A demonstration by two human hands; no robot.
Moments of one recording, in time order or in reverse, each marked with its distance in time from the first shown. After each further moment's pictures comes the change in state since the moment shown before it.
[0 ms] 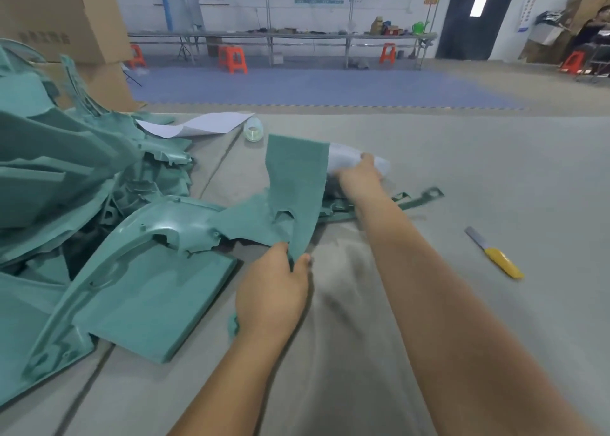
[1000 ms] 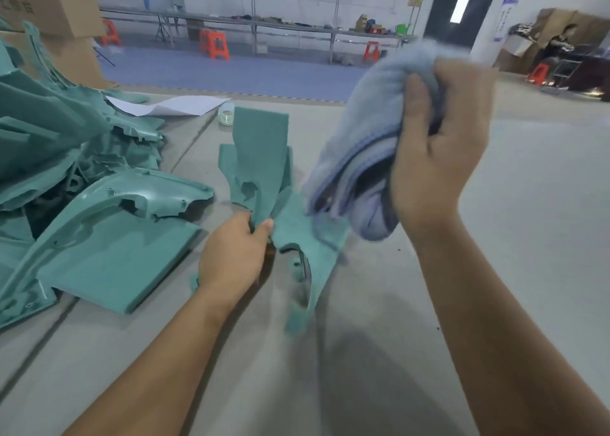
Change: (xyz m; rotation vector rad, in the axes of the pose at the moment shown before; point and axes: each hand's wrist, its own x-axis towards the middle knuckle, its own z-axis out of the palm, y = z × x) left_hand -0.007 0.008 -0.005 -0.125 -0.038 -0.034; right_hand -0.130 0.017 -0.121 0.185 0.798 -1.208
